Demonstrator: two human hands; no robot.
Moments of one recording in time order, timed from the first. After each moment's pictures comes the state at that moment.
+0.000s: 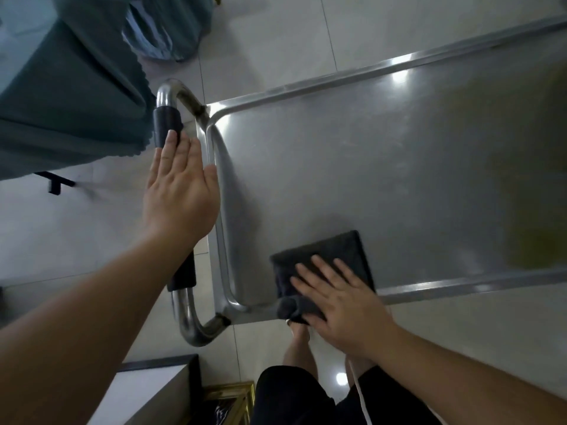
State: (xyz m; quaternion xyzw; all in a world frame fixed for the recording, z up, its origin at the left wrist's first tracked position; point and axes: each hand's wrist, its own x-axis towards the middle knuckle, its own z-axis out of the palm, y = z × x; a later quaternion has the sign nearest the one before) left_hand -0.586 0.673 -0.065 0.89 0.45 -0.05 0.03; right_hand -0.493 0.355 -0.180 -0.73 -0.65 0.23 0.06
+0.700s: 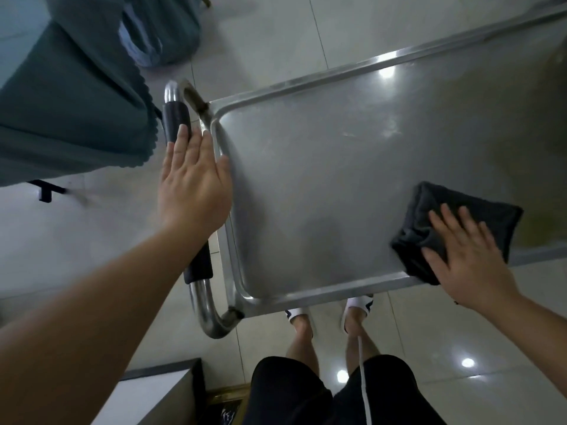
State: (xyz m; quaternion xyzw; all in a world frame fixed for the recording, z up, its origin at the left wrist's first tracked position) left_hand -0.586 0.670 -0.055 0.90 0.43 -0.04 0.08; right_hand -0.359 0.267 -0.167 -0.90 -0.39 0.21 -0.03
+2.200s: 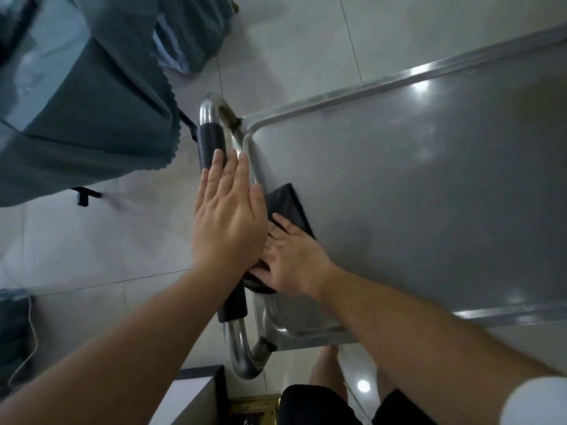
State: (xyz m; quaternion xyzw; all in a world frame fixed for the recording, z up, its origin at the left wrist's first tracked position) left_hand -0.592 0.674 -0.064 0.89 0.44 0.02 0.12; right_hand -0.530 0.575 -0.185 -0.66 -0.73 0.19 0.06
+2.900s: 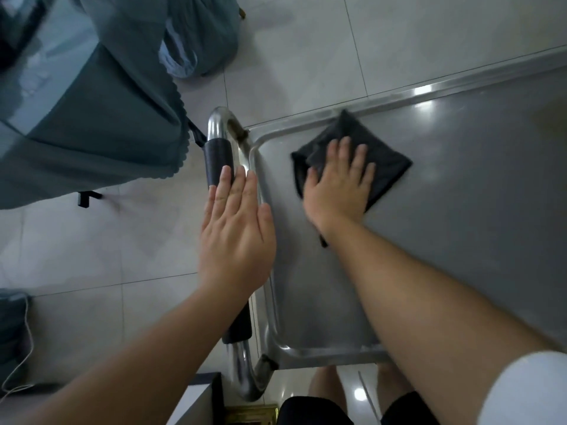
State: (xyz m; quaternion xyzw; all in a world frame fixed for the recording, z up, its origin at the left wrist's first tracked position) left_hand -0.591 0.674 -0.062 0.89 0.44 0.00 0.13; right_hand -0.429 0.640 -0.177 -0.94 -0.28 0.16 0.12
